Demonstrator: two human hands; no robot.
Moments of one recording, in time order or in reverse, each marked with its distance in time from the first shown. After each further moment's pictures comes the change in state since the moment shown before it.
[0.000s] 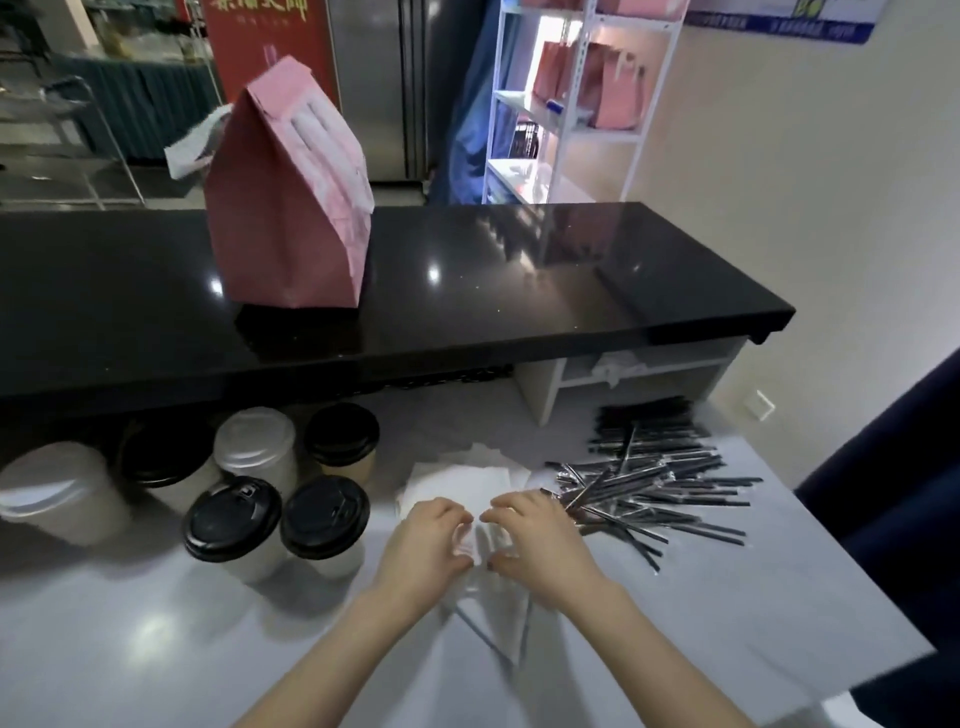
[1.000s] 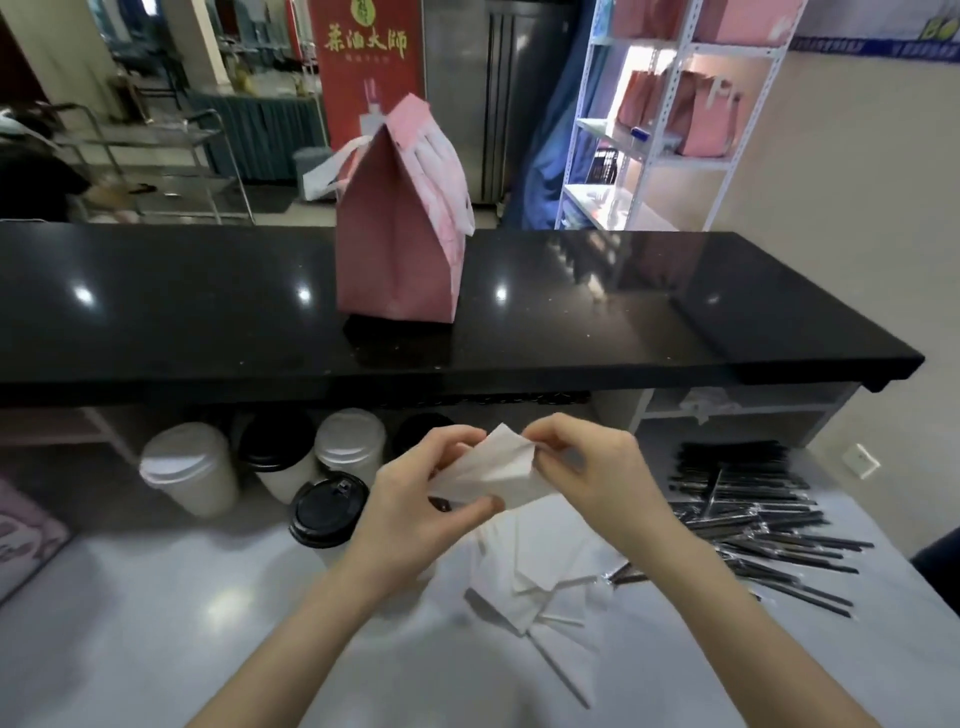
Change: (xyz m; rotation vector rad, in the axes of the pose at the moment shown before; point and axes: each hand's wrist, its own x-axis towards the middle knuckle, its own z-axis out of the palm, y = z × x) left_hand -0.048 0.003 -0.132 -0.438 0.463 0.171; right_hand 0.032 -0.077 -0.122 0.520 0.392 -0.212
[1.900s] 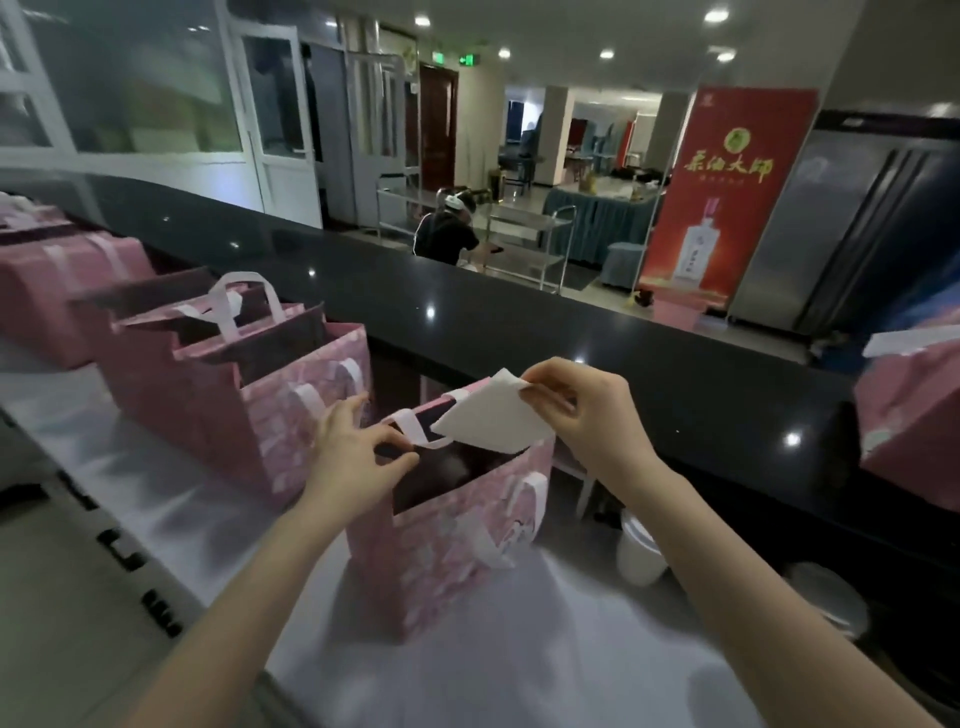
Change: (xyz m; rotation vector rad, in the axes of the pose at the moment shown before) left_hand -0.205 -0.097 -0.501 0.765 0.599 -0.694; right_hand 0.162 -0.389 0.321 0.275 -0.188 -0.553
